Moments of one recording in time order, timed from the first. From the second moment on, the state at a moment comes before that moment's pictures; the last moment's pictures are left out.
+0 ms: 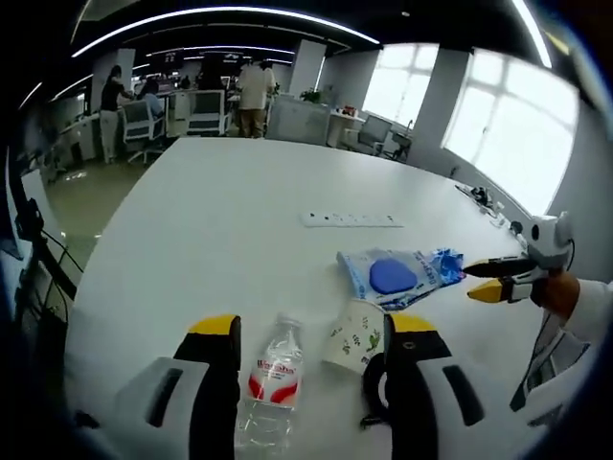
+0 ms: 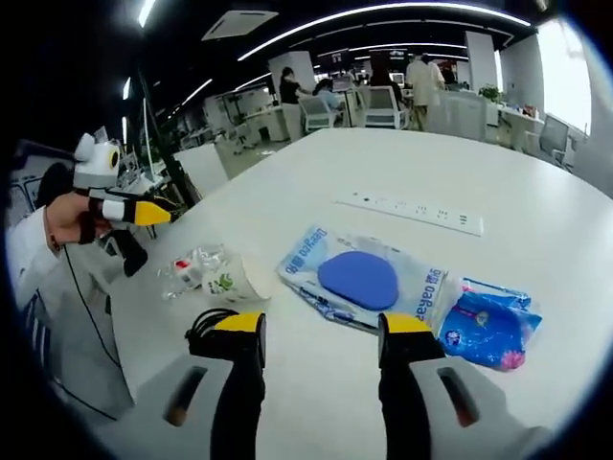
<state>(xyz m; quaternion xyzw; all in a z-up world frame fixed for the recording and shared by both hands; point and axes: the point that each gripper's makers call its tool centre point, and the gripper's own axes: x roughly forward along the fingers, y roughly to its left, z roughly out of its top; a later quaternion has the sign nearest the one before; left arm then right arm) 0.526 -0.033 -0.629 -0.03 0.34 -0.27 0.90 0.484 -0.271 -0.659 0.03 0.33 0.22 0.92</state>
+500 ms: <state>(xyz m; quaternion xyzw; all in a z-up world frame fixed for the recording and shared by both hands) 0.474 -0.034 -0.640 -0.03 0.35 -0.27 0.90 0.460 -0.242 -0.671 0.01 0.35 0.28 0.89</state>
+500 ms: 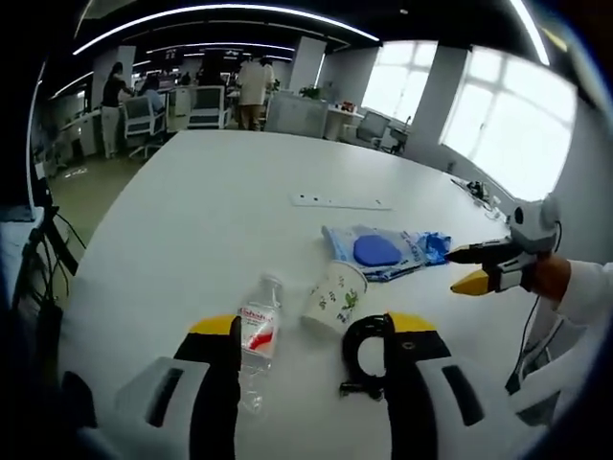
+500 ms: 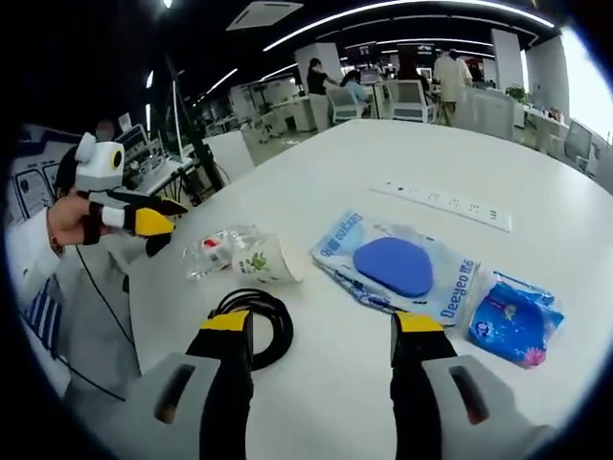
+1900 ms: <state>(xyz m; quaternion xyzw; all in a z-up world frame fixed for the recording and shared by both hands) 0.438 -0.081 -0.709 0.01 0.39 -0.31 0.87 0.444 -0.181 -0.721 -0.04 0.40 0.35 0.85</state>
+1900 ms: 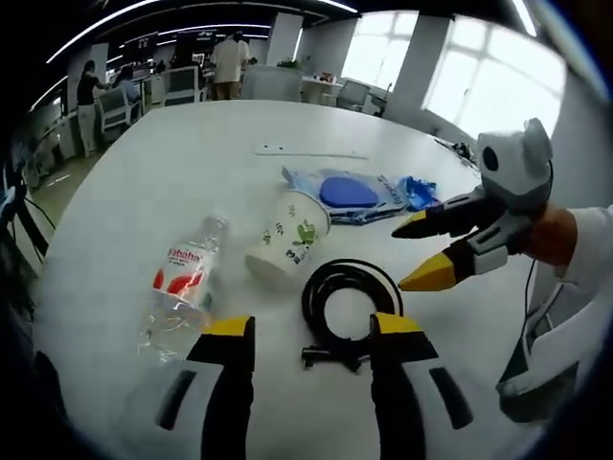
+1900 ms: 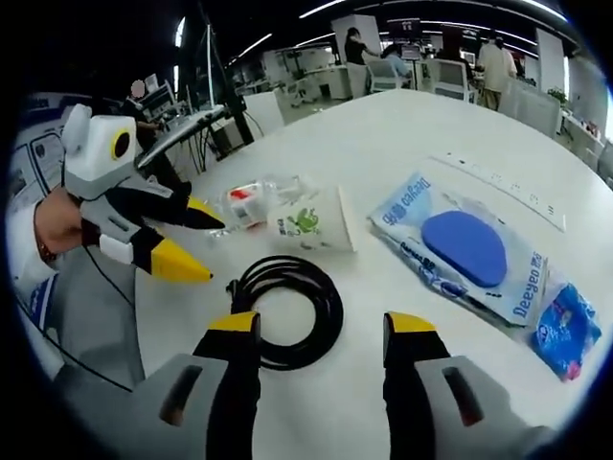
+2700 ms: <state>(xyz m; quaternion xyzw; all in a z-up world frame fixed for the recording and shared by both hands) 0.442 -0.106 -0.761 0.09 0.43 -0.33 0.84 0.446 -0.172 -0.766 -0.05 0.44 0.34 0.83</state>
